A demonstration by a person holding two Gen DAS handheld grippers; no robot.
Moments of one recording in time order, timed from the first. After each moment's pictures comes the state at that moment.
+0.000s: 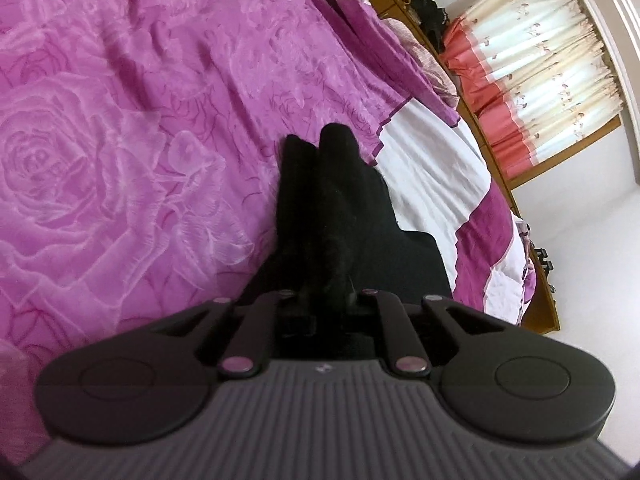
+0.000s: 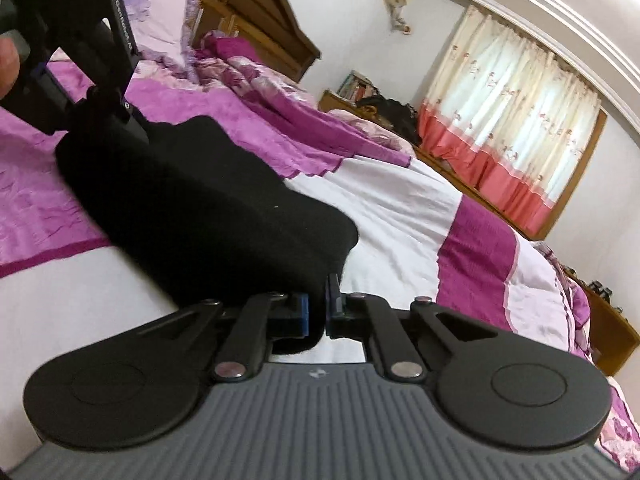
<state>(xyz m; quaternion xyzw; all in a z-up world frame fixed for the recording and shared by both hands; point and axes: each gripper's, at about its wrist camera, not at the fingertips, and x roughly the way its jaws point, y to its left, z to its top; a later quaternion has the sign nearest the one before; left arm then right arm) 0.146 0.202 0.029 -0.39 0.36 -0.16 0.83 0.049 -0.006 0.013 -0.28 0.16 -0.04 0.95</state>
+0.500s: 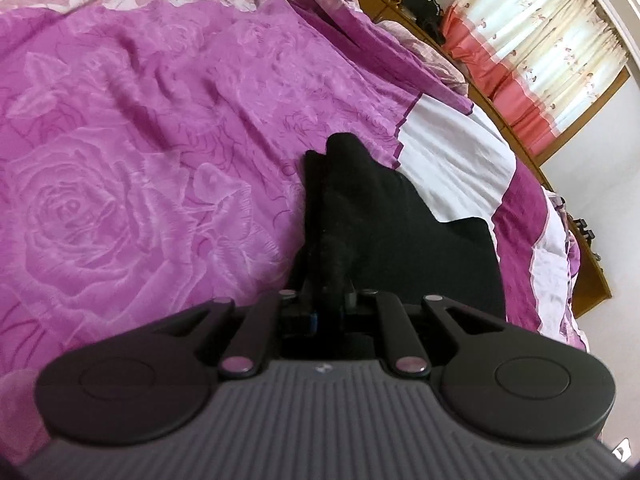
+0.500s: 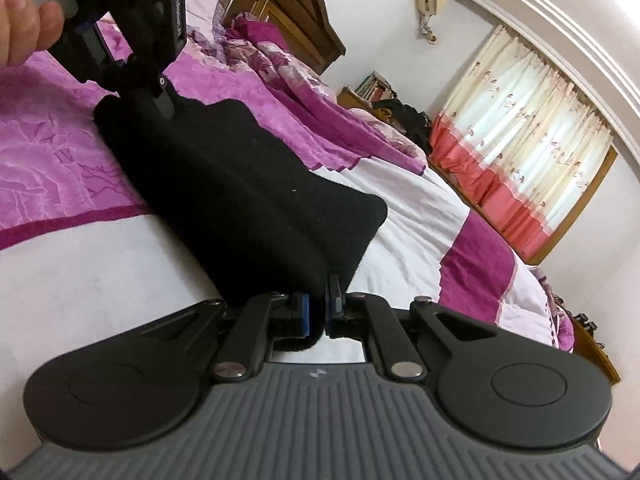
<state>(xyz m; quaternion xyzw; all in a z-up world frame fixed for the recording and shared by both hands) 0.138 0.195 0.034 -0.29 0.35 -0.13 0.88 0.027 0.021 0.001 -0.34 0.17 -0.04 0.92</state>
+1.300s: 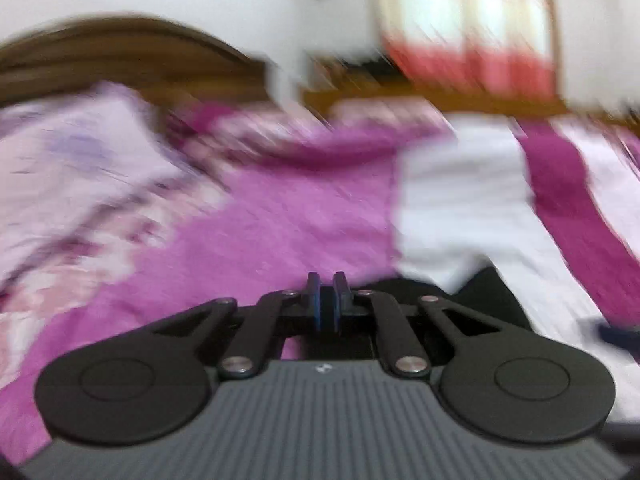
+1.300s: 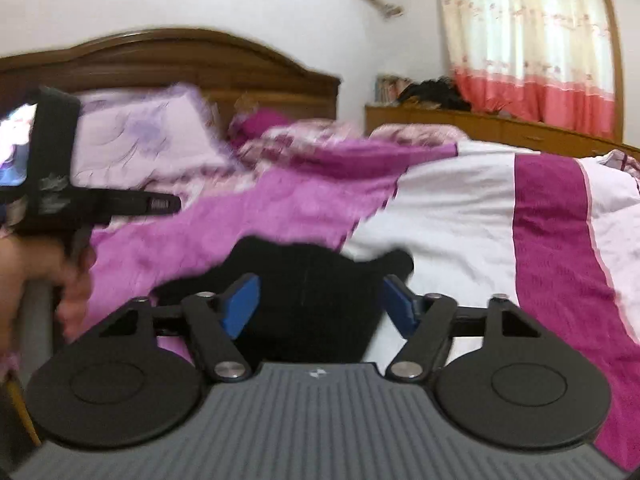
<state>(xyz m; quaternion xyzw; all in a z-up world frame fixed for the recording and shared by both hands) 0.134 0.086 0.118 0.04 0.21 -0.07 0.97 0.018 -0.055 0.101 -0.03 0.15 0.08 0.99</state>
